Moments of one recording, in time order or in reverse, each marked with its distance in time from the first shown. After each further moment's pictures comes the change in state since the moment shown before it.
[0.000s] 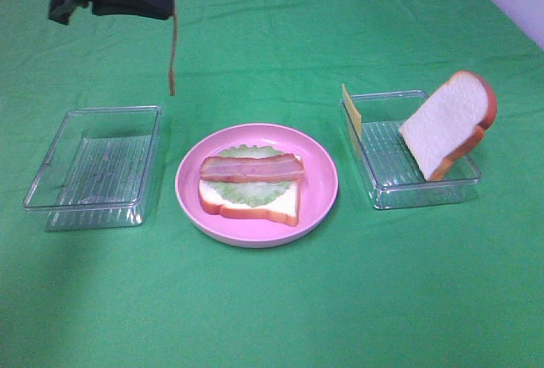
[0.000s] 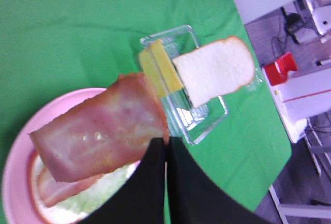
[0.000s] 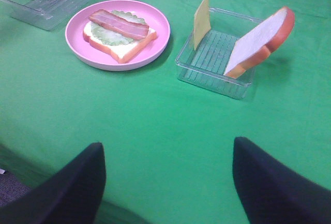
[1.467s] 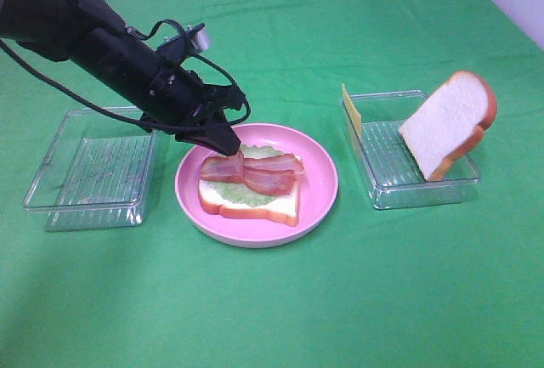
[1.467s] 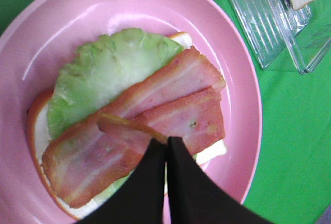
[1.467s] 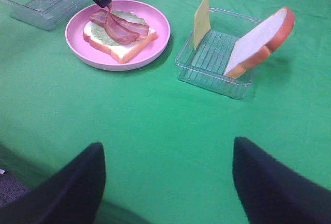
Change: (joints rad) left arm -0.170 0.298 0.000 0.188 -0.106 0.037; right arm 0.000 0.000 0.000 0.000 0.000 0.000
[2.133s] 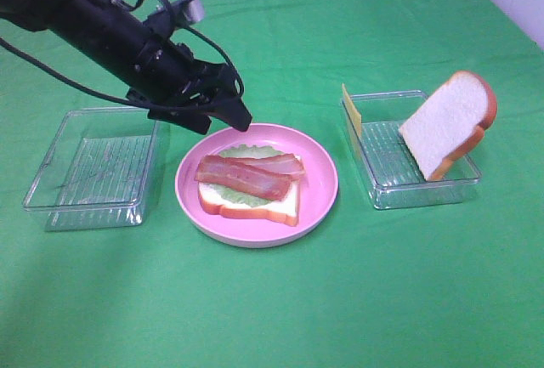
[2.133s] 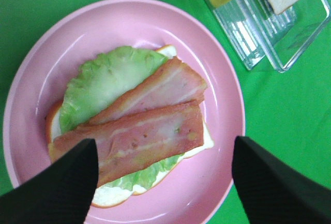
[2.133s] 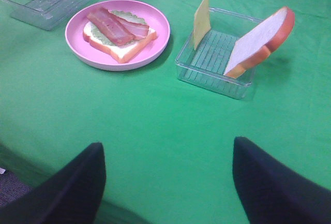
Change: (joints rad) left arm 0.000 -0.098 0.000 0.077 0.009 -0.013; right arm 0.000 0.000 0.000 0.000 0.000 0.000
